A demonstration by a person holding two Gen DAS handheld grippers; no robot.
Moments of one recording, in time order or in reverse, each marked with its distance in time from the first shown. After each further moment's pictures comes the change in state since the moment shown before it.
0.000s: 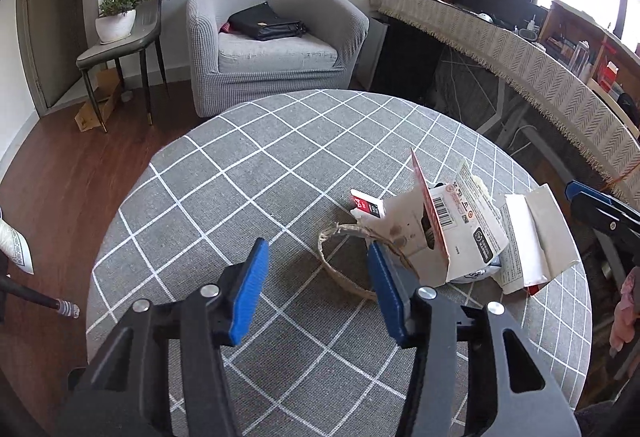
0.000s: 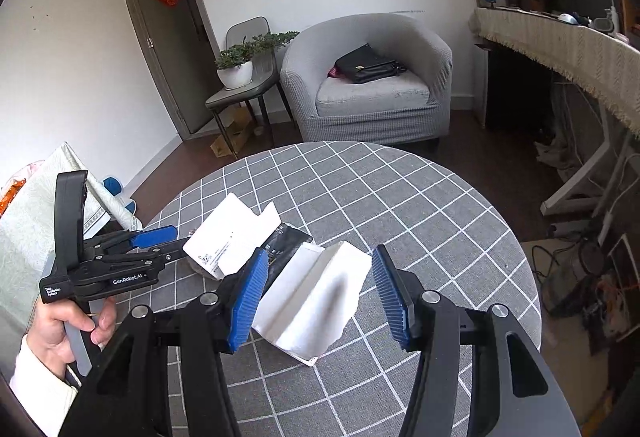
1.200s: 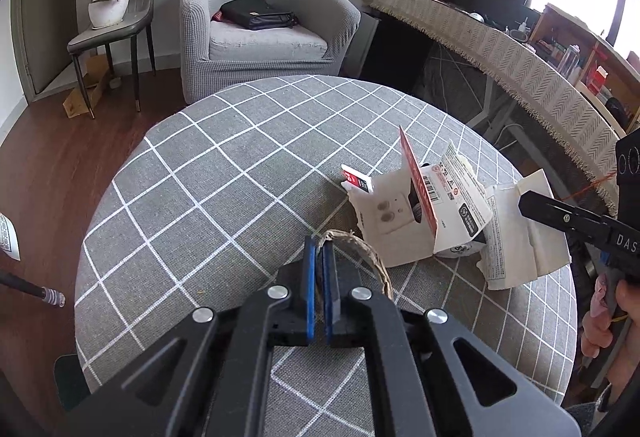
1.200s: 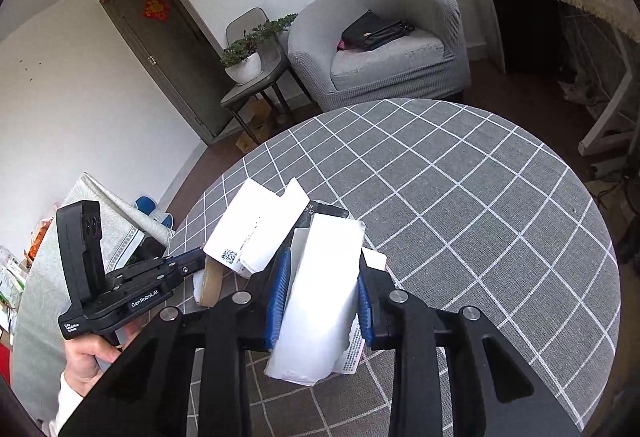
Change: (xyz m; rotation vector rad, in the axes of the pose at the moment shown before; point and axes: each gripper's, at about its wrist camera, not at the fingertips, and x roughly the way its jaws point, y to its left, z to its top) left arm -0.014 0.005 -0.012 -0.017 0.023 -0.057; right arm 0.024 -0.002 -0.010 0.180 0.064 0.141
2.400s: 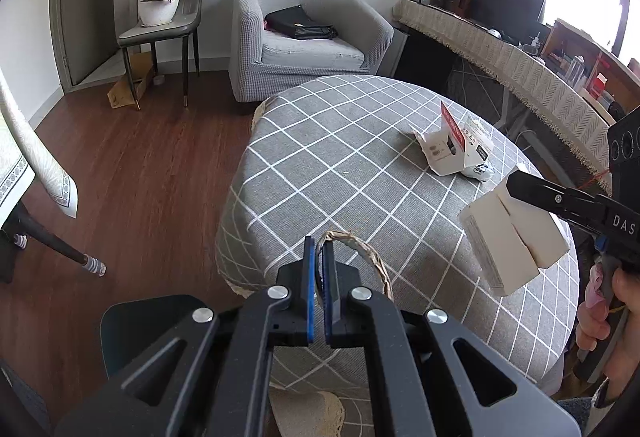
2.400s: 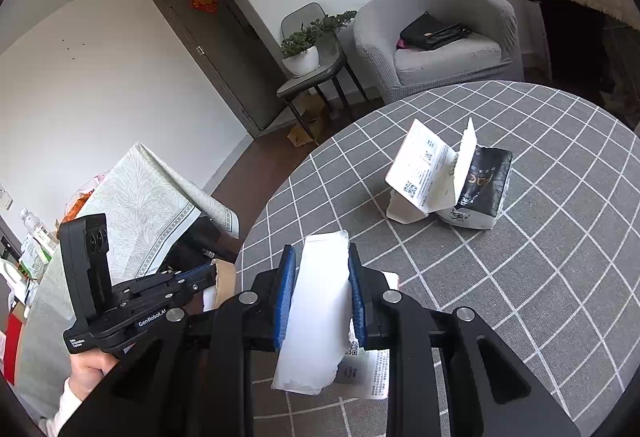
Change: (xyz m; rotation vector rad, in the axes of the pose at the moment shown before) left arm -0.113 0.068 -0.077 -0.046 -0.046 0.088; right arm 0.011 0.112 -0.053 -0.064 -0.014 0.145
